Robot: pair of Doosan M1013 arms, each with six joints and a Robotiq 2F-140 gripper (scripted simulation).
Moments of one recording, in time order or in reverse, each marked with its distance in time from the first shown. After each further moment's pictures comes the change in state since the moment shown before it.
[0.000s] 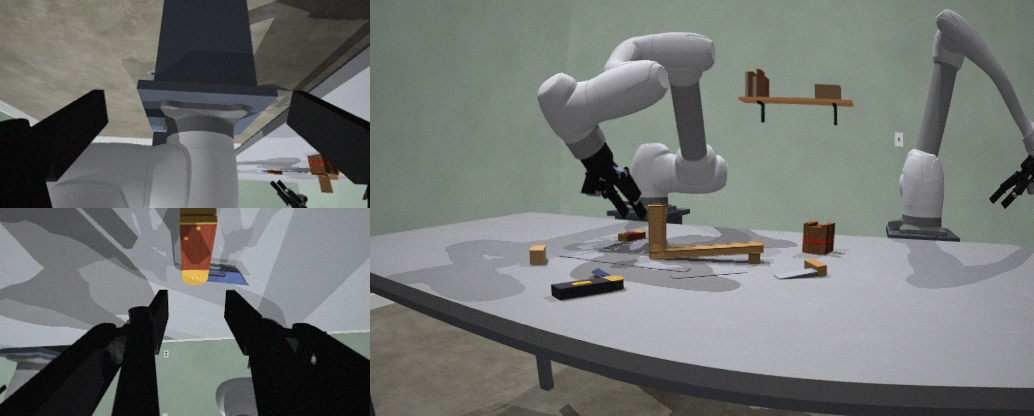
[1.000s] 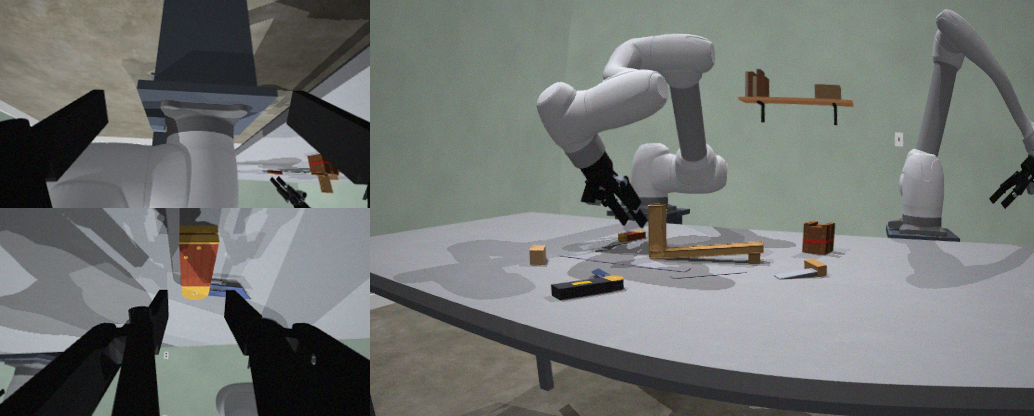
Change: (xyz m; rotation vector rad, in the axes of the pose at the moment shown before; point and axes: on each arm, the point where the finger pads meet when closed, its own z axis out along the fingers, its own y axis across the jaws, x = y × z) left arm 0.000 0.000 0.000 0.000 0.000 0.000; right arm 0.015 0.000 0.015 0.000 0.000 0.000
